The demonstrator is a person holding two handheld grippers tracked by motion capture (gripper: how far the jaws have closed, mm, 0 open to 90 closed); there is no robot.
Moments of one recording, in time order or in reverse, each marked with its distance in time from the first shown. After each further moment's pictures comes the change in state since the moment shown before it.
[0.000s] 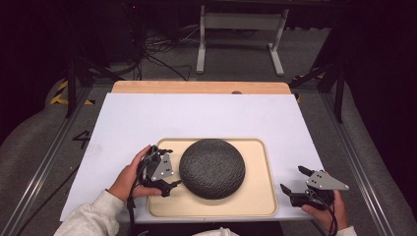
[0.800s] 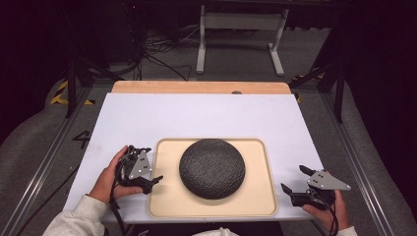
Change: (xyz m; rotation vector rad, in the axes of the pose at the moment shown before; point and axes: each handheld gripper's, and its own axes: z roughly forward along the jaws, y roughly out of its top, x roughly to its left) left arm 0.013 -0.046 -0.027 0.019 0.093 -0.090; right arm -0.002 0.000 -0.002 -0.010 -0.006 0.012
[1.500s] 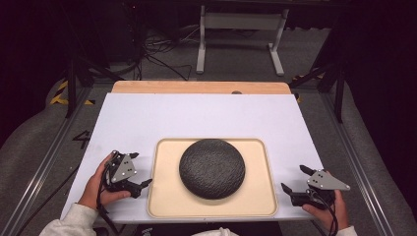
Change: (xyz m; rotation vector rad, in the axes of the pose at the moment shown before) left arm 0.003 -0.038 -0.015 -0.052 -0.005 -0.126; right arm 0.000 0.000 0.001 0.001 -0.011 -0.008
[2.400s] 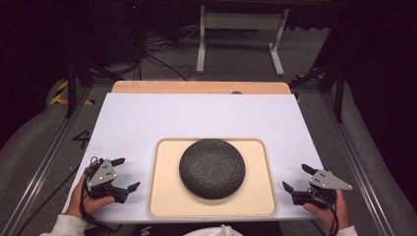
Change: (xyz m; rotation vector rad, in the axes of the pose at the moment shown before) left arm 0.005 -0.034 -0.027 -0.085 -0.009 -0.151; right arm -0.003 -0.001 -0.001 -0.013 -0.017 0.019
